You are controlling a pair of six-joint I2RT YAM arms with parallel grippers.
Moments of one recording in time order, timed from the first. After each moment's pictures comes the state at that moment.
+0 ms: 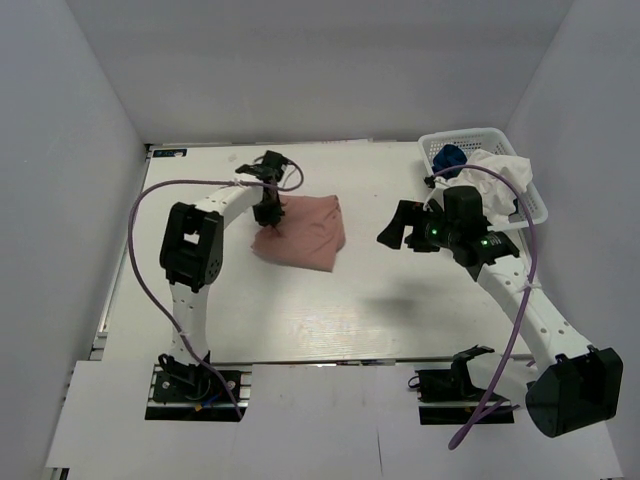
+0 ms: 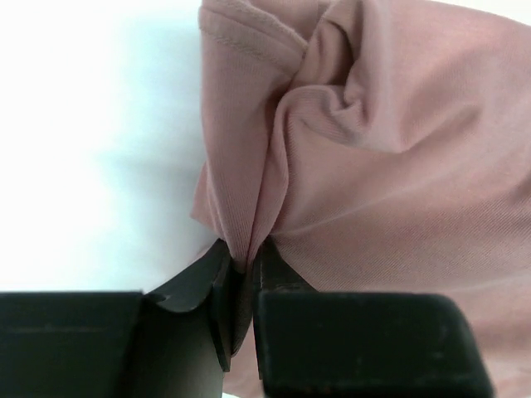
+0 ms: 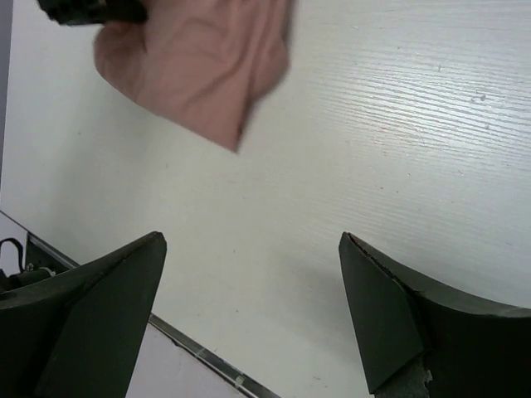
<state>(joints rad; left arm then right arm) -0.39 2.11 1.65 -0.77 -0.22 -0.56 0.32 1.10 0.92 -0.46 -0.36 0.39</state>
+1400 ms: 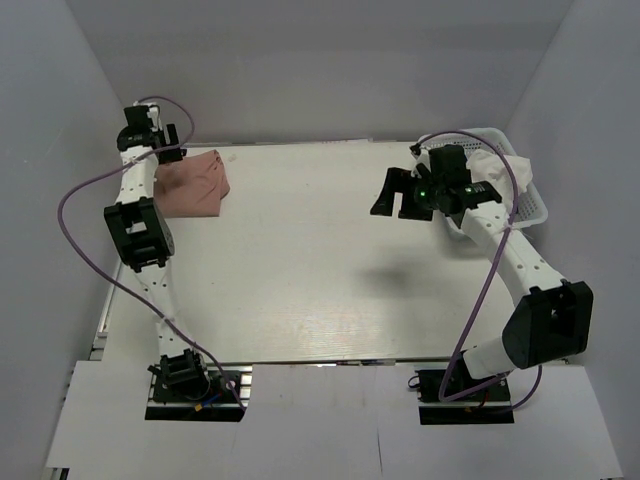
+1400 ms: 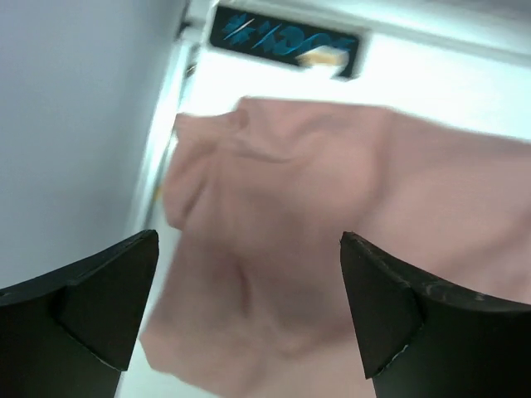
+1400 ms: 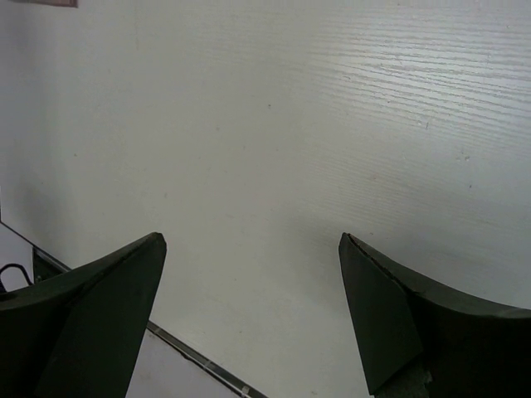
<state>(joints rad) 0.24 2.42 2.27 -0.56 -0.12 0.08 0.30 1.45 1.29 -0.61 -0.37 0.34</state>
